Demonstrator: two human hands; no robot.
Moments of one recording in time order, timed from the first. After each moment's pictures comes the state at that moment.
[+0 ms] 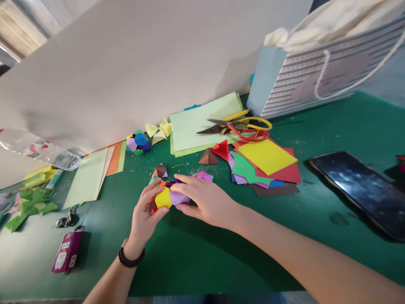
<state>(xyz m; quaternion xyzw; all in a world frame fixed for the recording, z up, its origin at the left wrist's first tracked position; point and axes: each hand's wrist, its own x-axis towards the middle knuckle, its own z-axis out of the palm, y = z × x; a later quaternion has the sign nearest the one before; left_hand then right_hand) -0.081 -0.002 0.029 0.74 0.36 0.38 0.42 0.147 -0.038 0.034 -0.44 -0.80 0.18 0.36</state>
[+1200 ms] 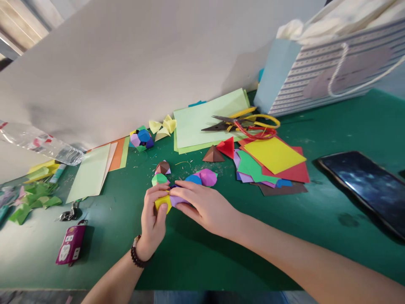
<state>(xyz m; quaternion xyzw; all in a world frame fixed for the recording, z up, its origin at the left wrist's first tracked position) -0.067 -0.022 0.030 0.79 0.34 0.43 0.28 0.129 -0.048 0.030 -0.45 -0.78 0.22 0.38</state>
